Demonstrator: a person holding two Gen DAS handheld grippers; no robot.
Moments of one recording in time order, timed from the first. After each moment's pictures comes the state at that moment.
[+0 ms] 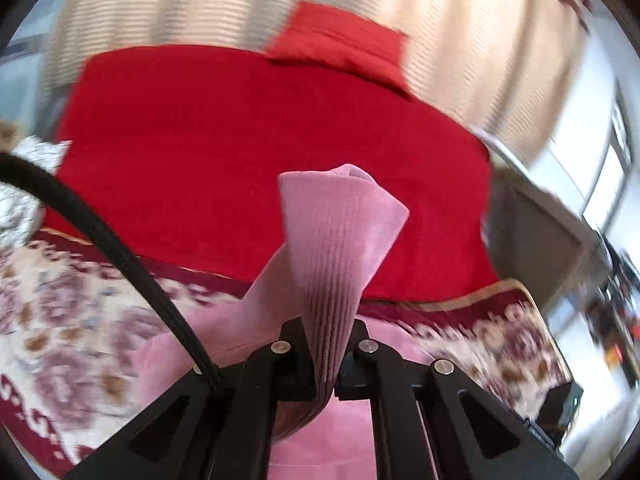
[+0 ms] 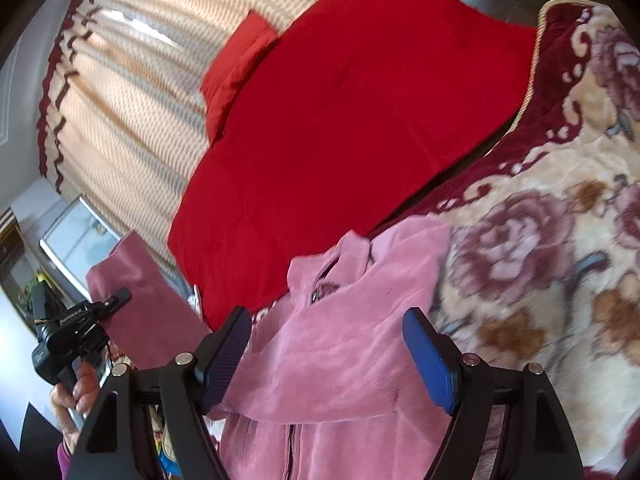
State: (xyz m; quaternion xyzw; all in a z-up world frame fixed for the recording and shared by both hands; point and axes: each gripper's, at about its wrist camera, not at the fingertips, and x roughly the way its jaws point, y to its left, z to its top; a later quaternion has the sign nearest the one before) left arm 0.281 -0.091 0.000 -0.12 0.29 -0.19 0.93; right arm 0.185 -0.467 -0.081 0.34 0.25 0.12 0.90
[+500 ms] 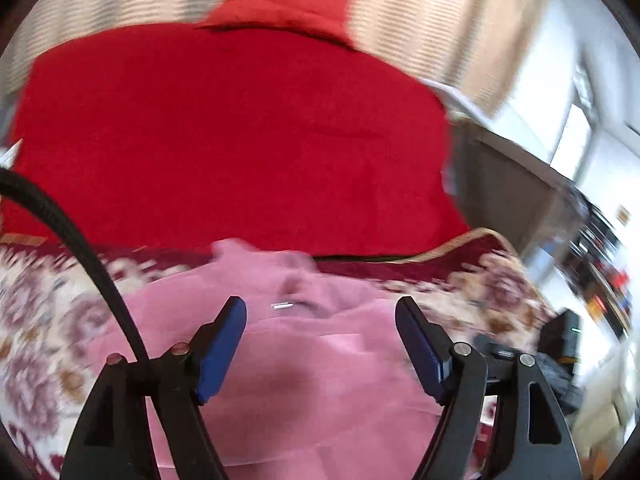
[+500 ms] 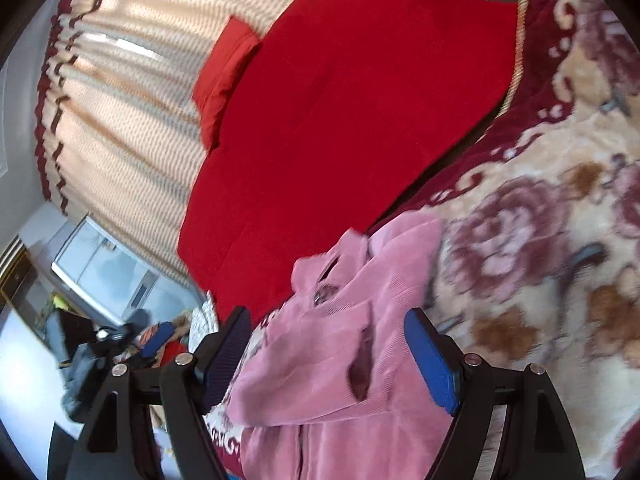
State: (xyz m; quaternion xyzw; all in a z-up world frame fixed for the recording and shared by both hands) left arm 0.276 -0.090 -0.041 -0.09 0.31 -0.23 0.92; right arm 0.197 -0.479 -0.087 0.38 0.27 0.15 0.87
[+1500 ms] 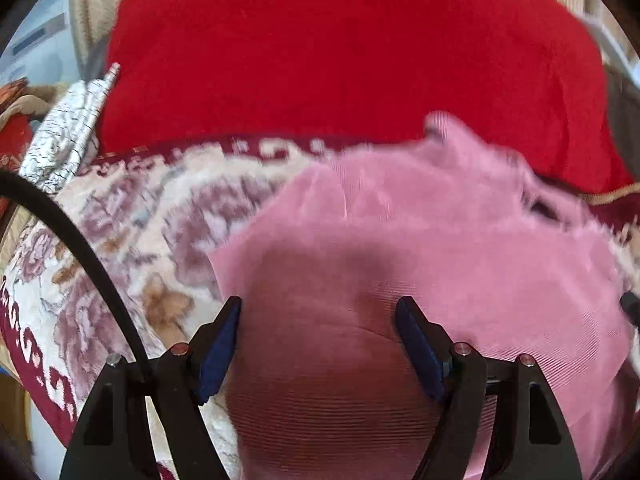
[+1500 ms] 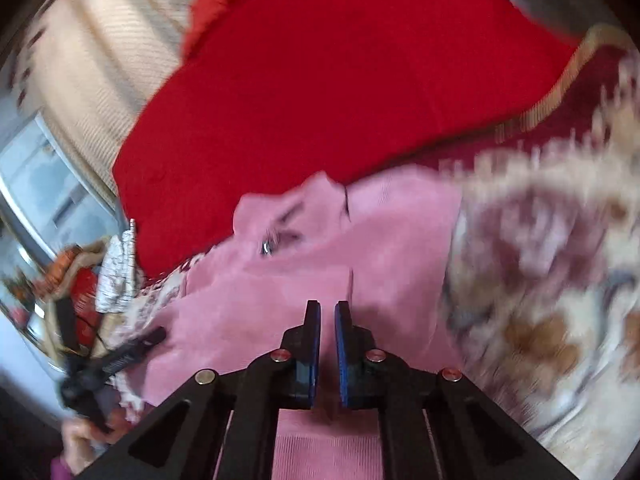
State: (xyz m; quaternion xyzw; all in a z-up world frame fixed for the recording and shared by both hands) left arm 0.327 -0.035 -0.181 0.00 0.44 -0.01 0.90; right arm 0.255 -0.408 -0.120 0.24 0.38 0.09 0.89
